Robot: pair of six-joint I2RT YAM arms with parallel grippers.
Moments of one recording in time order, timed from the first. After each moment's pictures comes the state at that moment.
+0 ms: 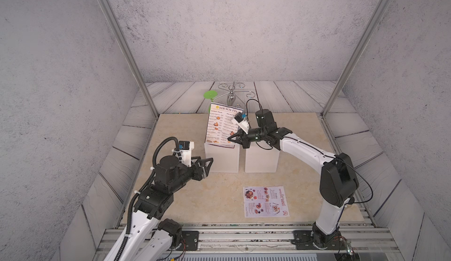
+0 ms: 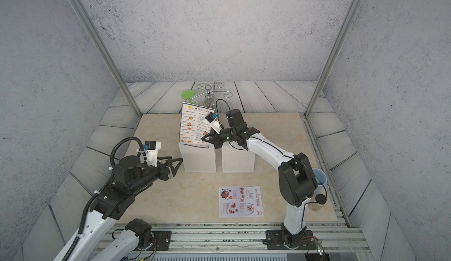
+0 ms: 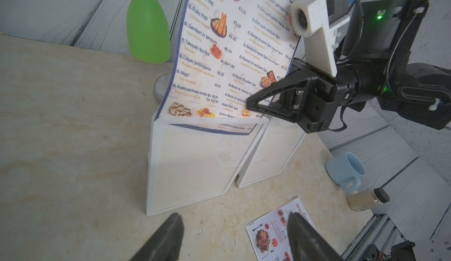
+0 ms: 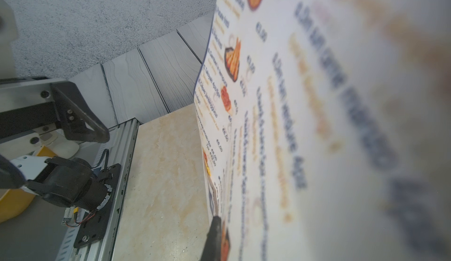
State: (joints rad) left arm -0.41 0.64 0.71 -0.42 0.23 -0.41; right arm 0.59 1.82 1.50 -0.21 -0.83 -0.14
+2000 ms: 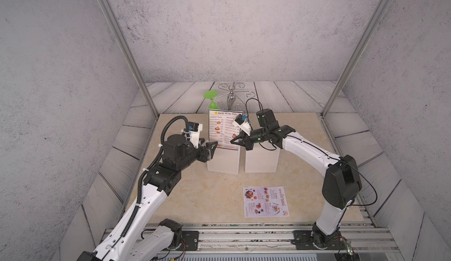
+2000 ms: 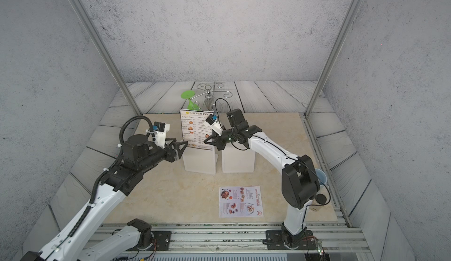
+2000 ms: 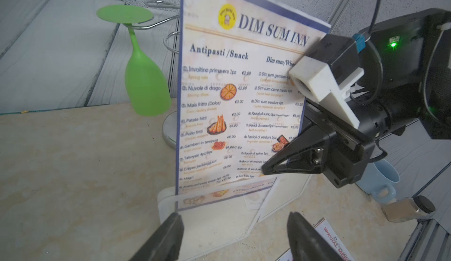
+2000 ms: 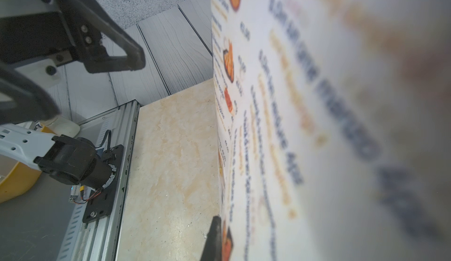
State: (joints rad) left arm -0.38 0.97 0.94 -0.31 0.24 -0.19; right arm 0.58 1.79 1.53 -0.40 -0.81 -0.25
